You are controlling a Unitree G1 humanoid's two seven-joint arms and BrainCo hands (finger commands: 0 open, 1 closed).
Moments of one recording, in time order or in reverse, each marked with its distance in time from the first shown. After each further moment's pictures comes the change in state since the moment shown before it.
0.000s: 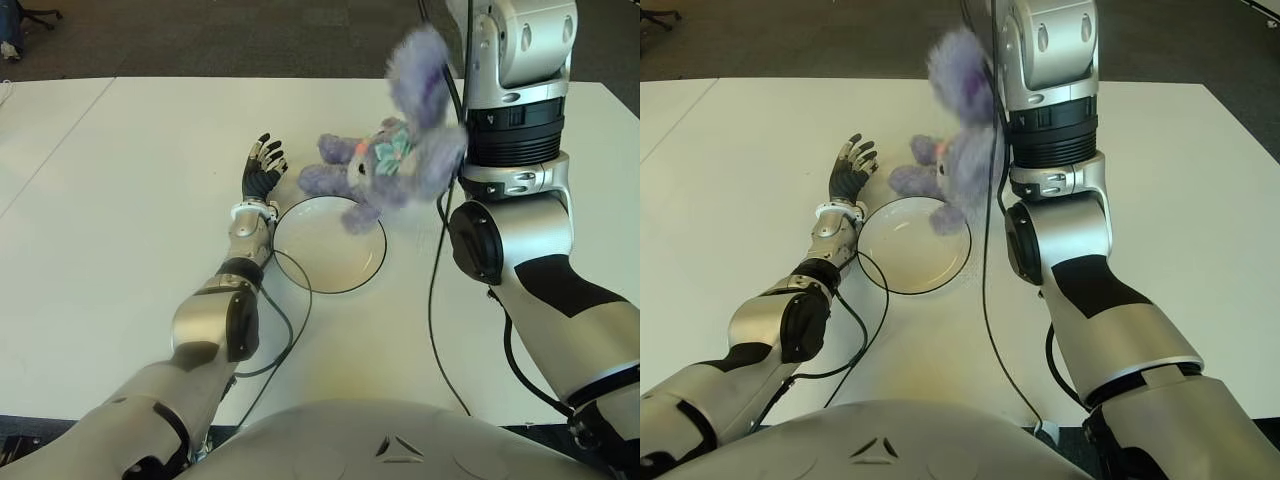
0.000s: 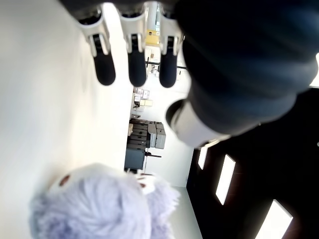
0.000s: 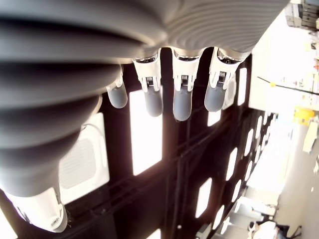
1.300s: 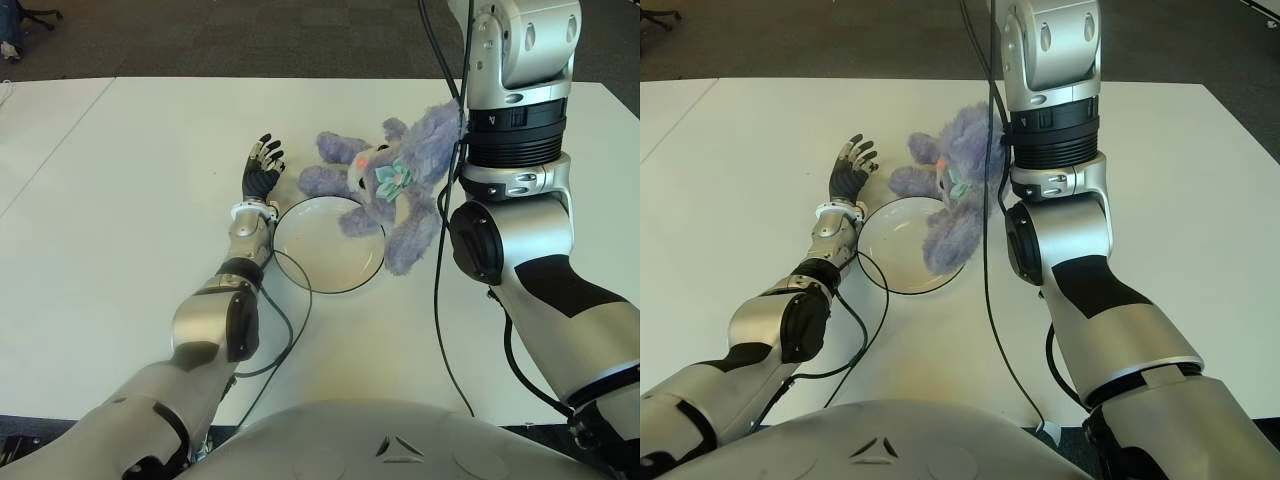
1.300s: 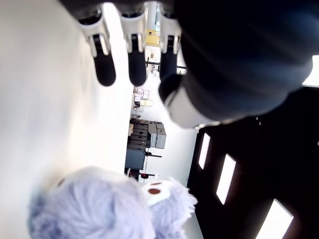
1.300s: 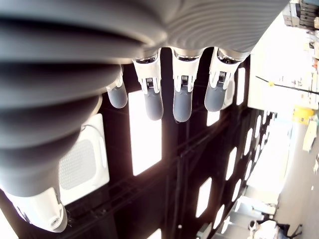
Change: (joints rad) left arm 0.000 0.000 -0.001 0.000 0.007 0.000 0.003; right arm 0.000 -0.001 0.000 -0.012 0.008 0.012 -0.001
